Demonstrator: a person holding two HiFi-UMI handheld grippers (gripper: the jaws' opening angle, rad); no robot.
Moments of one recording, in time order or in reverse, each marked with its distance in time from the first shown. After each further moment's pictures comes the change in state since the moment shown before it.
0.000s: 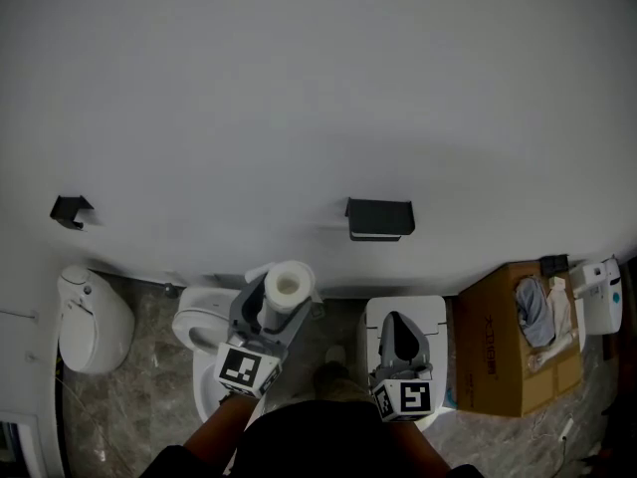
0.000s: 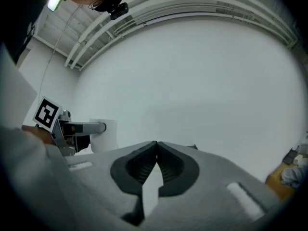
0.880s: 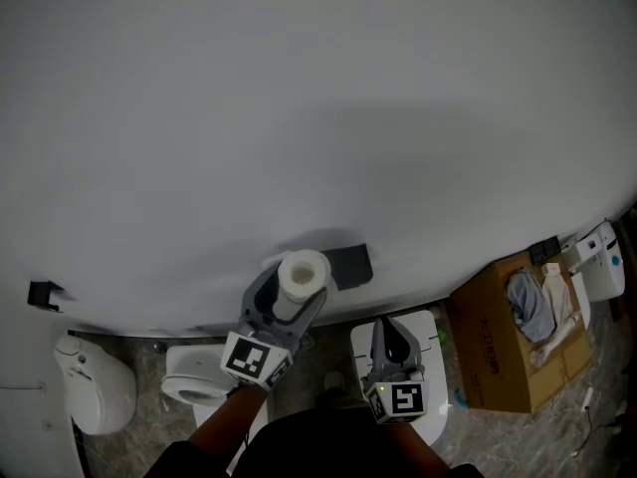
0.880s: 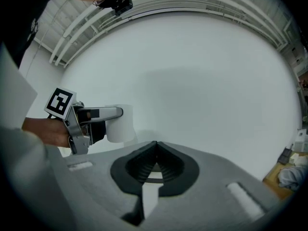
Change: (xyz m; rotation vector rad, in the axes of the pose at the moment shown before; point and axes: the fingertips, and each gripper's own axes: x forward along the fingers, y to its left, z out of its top) left arm 0.221 -0.033 0.028 -0.012 -0.071 -0.247; right arm 0.093 -0.122 -0.004 0.024 -0.008 -0.132
